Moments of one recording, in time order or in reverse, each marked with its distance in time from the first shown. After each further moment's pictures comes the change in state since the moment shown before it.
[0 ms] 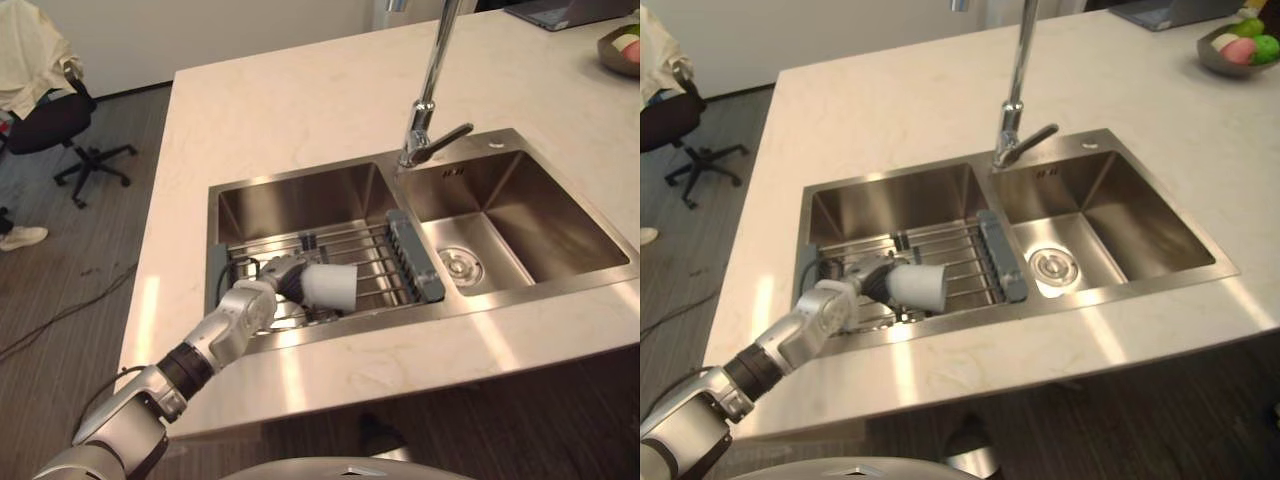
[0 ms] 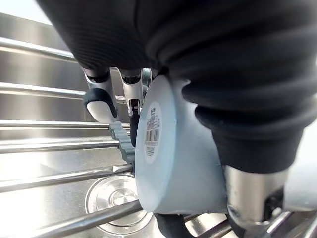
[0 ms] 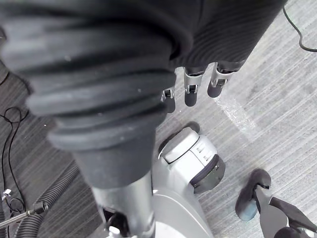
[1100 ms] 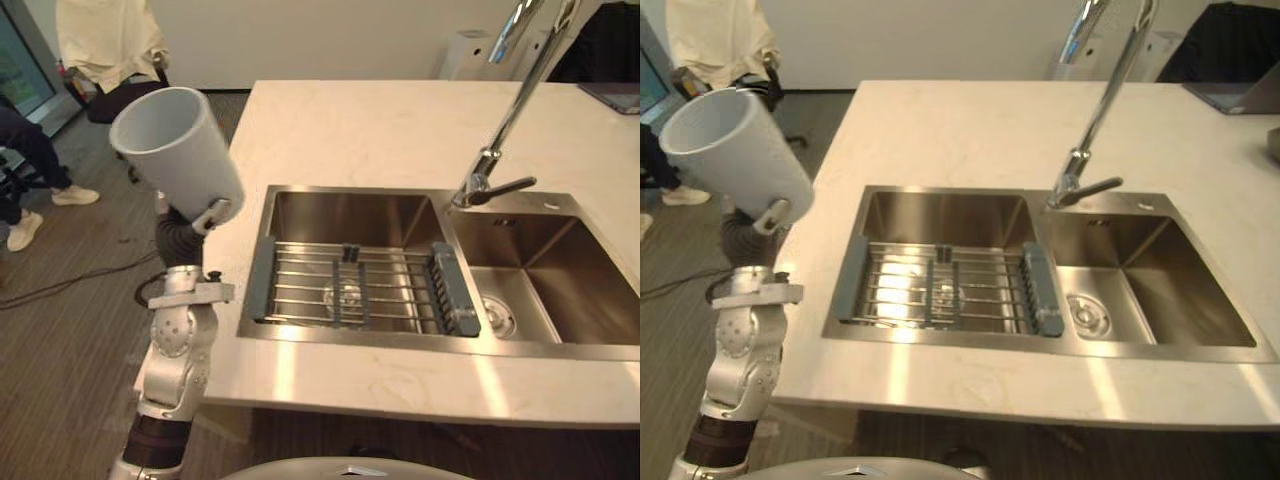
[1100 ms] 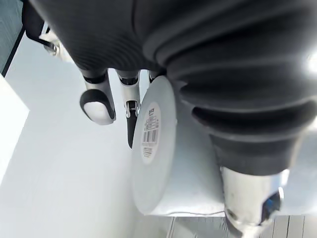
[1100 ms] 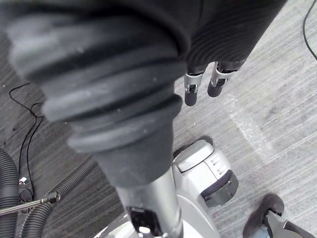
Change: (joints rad) left arm 0.423 -0.228 0.629 -0.568 -1.003 -0.463 0.362; right arm 0.090 0.079 0.074 0.004 0.090 -0.050 -0.210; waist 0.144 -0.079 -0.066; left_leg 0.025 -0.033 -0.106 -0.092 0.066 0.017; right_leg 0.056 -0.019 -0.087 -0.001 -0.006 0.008
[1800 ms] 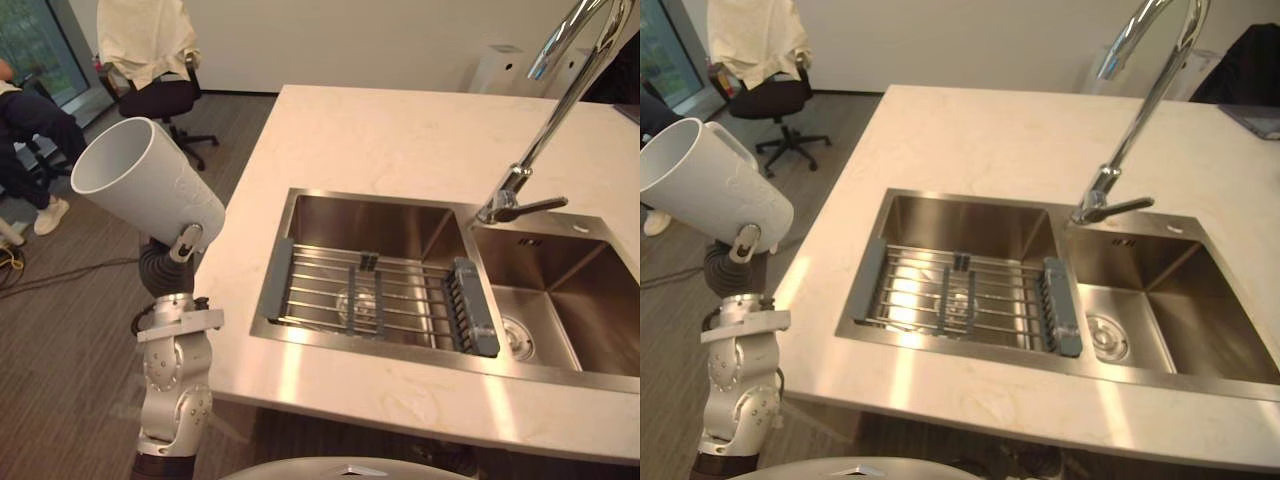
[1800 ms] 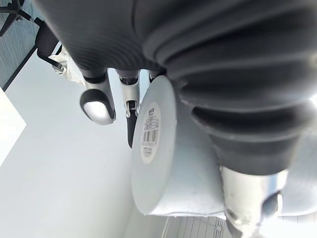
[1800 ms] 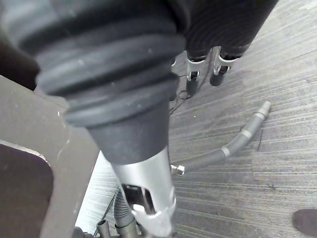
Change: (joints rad) left arm 0.141 -0.066 -0.005 -0.061 -0.070 -0.036 -0.090; right arm 0.002 0.003 0.169 -0.276 -0.243 -0.232 -0.387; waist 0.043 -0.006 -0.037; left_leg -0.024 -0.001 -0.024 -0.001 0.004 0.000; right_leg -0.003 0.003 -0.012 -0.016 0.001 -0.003
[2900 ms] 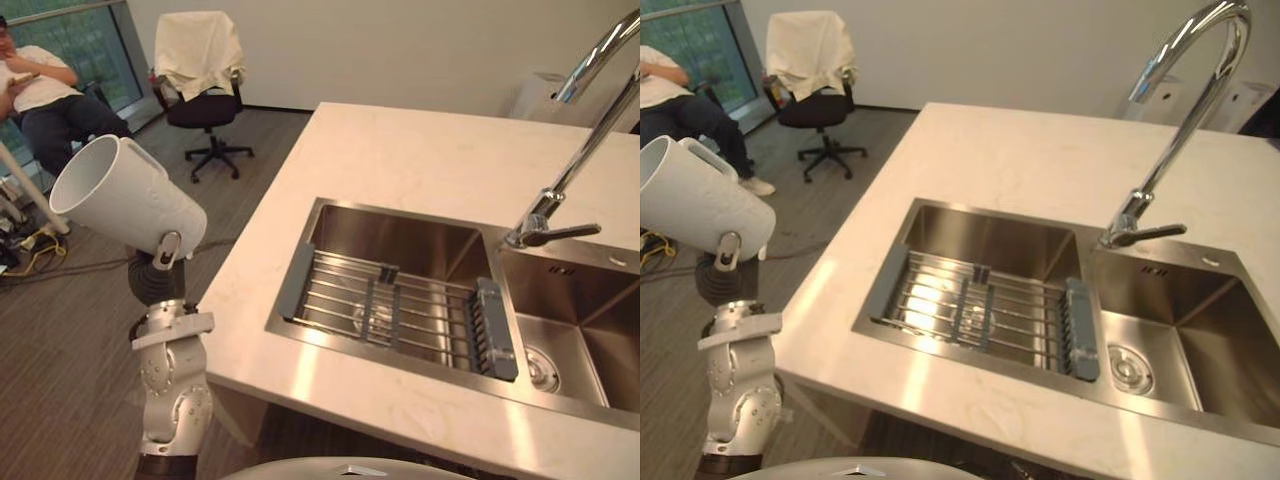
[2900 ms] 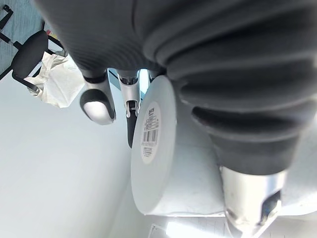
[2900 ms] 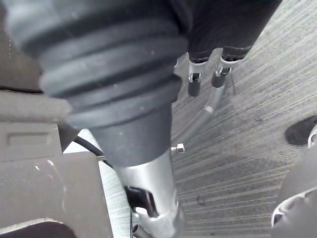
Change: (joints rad) left arm 0.012 -0.033 0.042 0.078 -0.089 -0.085 -0.067; right arm -0.016 -0.001 -0.203 0.184 0.456 -0.045 0.400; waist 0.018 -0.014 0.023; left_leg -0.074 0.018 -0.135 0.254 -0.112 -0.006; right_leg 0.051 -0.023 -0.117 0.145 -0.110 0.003
